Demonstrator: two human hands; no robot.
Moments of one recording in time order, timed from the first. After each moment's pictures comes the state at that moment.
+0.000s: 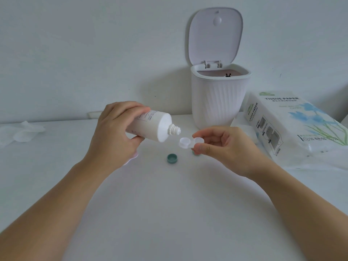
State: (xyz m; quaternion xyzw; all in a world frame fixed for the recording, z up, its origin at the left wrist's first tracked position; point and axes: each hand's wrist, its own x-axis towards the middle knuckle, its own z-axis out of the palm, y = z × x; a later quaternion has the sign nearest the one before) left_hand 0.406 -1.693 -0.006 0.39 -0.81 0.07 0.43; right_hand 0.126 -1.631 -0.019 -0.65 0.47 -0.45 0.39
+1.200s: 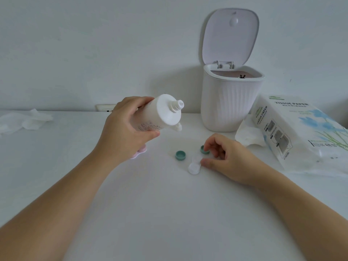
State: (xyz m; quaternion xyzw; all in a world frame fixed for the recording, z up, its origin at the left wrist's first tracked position) left_hand 0.403 -1.673 0.004 0.45 -0.69 -0.28 0.50; right_hand 0.127 -1.637 -0.041 -0.75 0.55 -0.30 0.21
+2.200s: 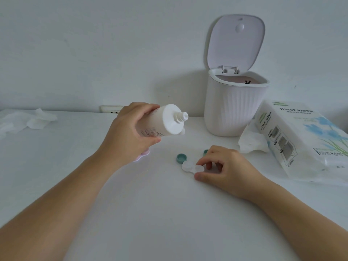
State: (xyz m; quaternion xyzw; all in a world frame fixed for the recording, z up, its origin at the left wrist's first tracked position) left_hand 0.413 -1.687 -0.007 0.43 -0.75 -0.18 0.47; right_hand 0.142 -1.627 -0.042 -0.78 0.53 -0.28 0.17
